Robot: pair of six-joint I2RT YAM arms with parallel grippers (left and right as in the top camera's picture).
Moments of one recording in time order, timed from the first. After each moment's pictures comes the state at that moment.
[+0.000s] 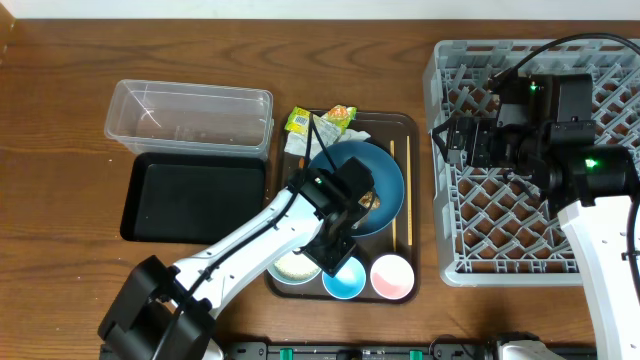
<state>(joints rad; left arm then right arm) -0.78 1.64 1.16 -1.13 0.16 -0.06 0.09 1.32 1.33 -0.92 -0.27 0.18</state>
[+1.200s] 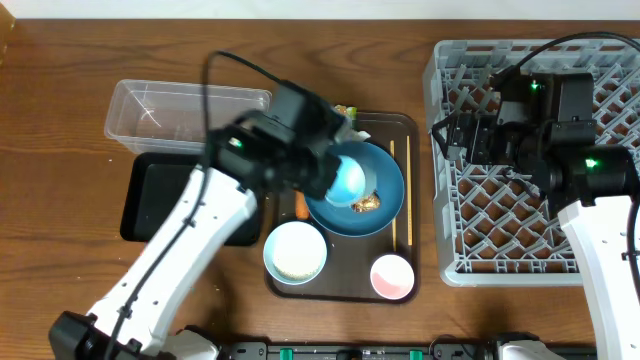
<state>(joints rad) -0.50 1.50 1.43 -1.04 0.31 -0.04 0.09 1.32 1.33 -0.89 -0.30 0.21</state>
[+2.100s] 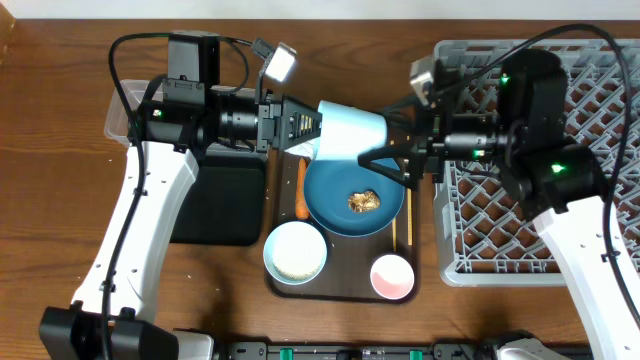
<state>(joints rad) -0.15 1.53 1.43 -0.70 1.43 -0.04 0.27 1.33 1.33 -0.52 -1.13 -0.04</state>
